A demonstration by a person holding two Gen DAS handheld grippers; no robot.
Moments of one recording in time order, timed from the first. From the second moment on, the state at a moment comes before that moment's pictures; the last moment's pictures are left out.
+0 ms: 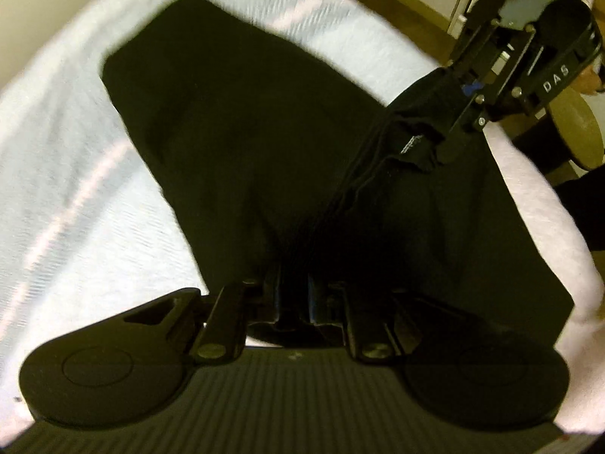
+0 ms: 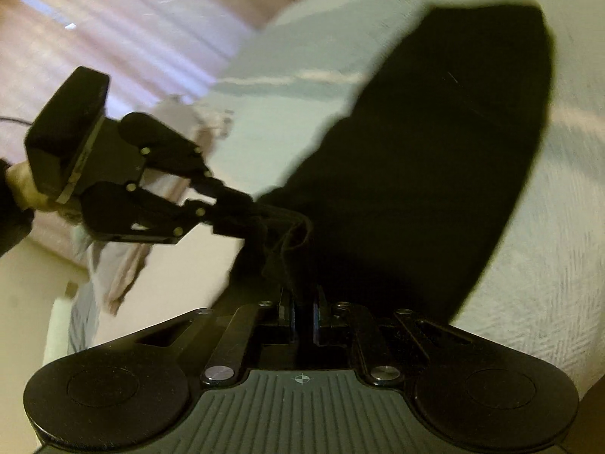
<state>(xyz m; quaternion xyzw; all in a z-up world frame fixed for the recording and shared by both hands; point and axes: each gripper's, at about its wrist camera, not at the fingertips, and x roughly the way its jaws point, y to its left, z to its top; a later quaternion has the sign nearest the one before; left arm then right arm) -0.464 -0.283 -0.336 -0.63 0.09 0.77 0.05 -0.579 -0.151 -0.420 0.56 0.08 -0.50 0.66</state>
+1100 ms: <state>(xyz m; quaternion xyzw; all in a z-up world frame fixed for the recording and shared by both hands) -0.323 -0.306 -0.367 -0.56 -0.10 0.82 -0.11 -0.525 -0.087 -0.396 0.42 0.21 -0.56 0.68</state>
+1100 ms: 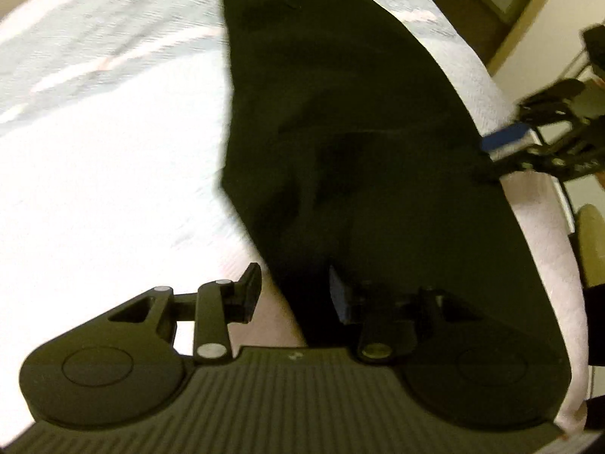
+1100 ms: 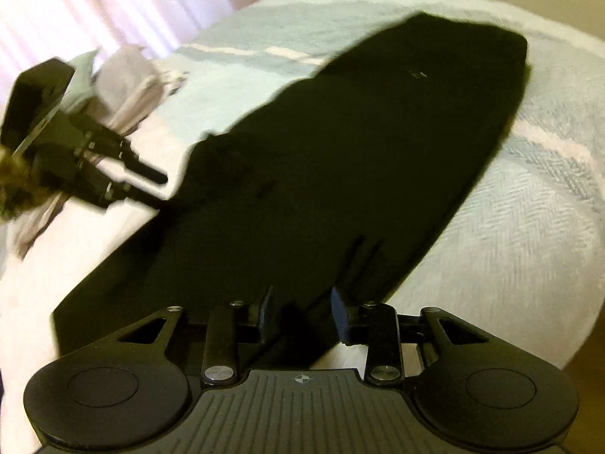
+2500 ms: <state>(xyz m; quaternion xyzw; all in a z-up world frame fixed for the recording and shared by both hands) -0.087 -0.023 -0.452 -0.39 0.55 0.73 0.03 -0.236 0.074 -0.494 -0.05 0.58 -0.51 0.64</state>
